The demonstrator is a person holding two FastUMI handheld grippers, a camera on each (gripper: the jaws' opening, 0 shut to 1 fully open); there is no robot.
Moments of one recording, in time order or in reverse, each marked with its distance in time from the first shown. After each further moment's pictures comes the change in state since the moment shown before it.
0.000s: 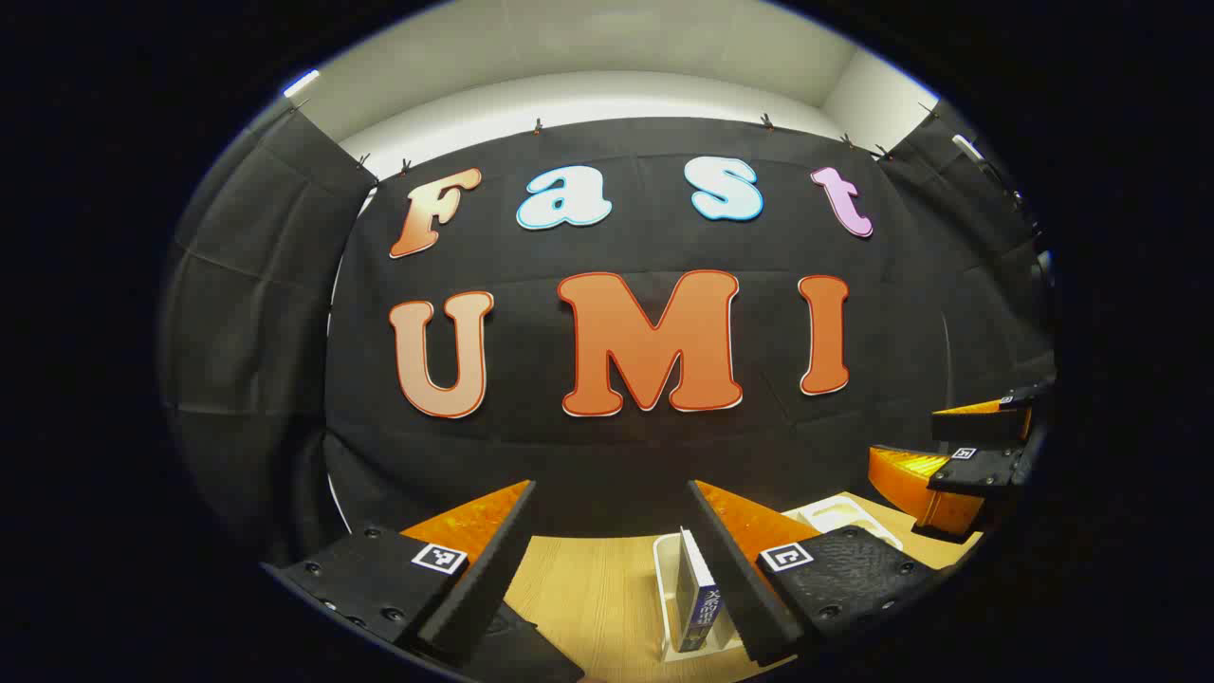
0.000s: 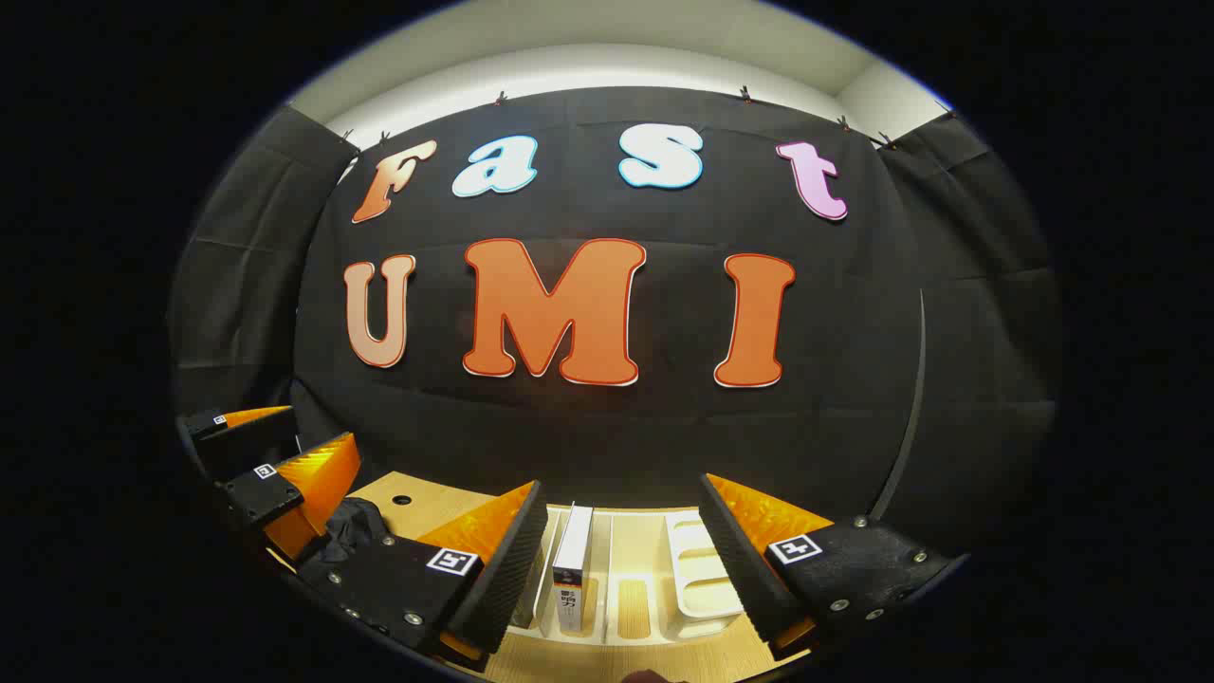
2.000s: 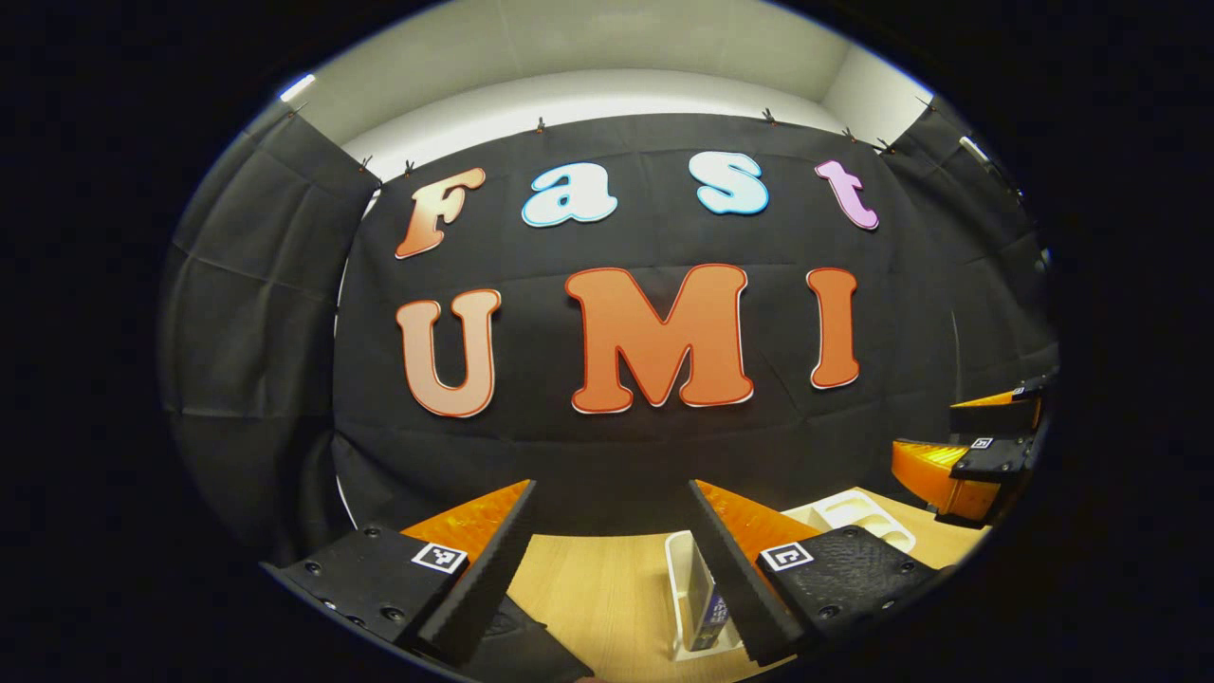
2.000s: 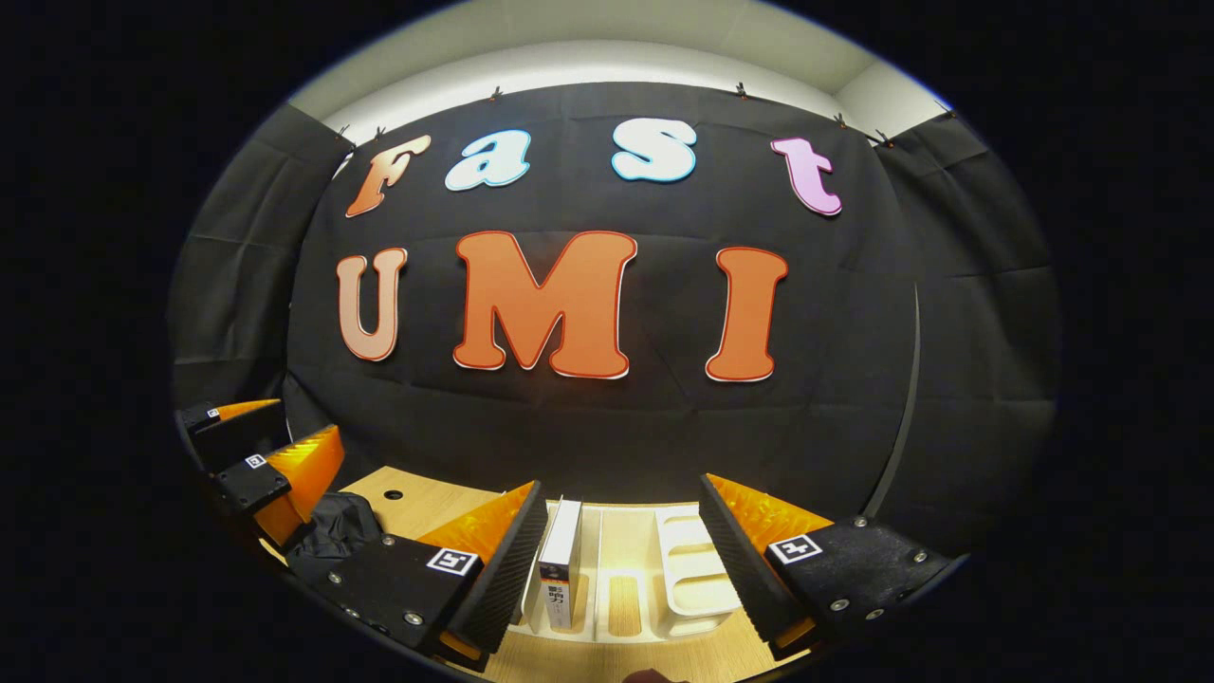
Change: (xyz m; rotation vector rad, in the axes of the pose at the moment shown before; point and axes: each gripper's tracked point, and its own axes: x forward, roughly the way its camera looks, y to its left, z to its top) left arm 0.004 0.018 -0.003 0.027 -0.011 0.046; right arm 0.001 -0.010 -0.007 -0.008 0.012 -0.016
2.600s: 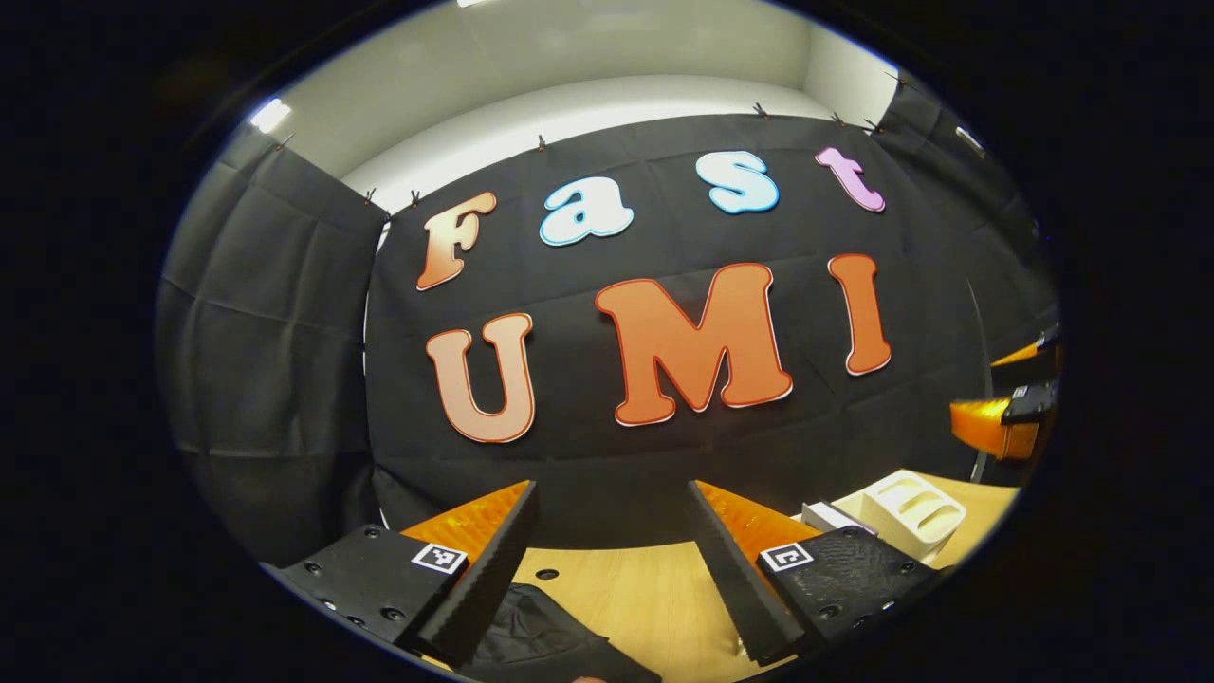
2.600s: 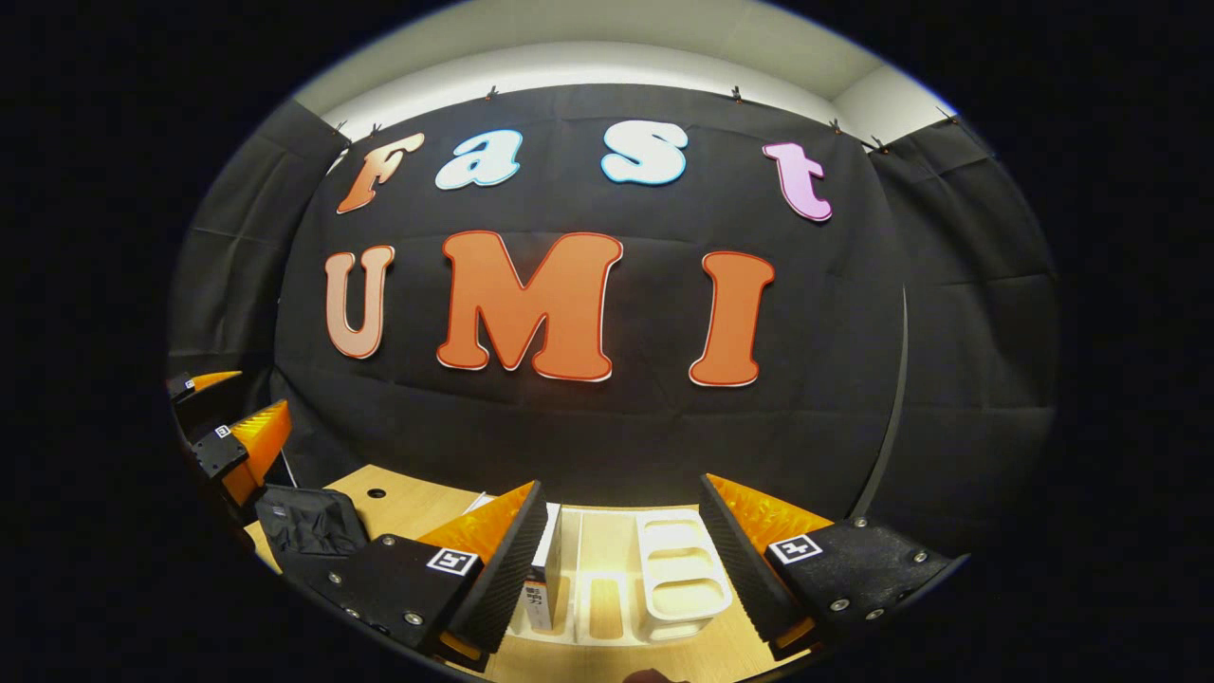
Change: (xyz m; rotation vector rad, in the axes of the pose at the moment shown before) left arm 0.001 0.038 -0.007 0.136 -0.012 0.057; right arm 0.005 -0.022 0.001 -0.024 -0.011 -0.050
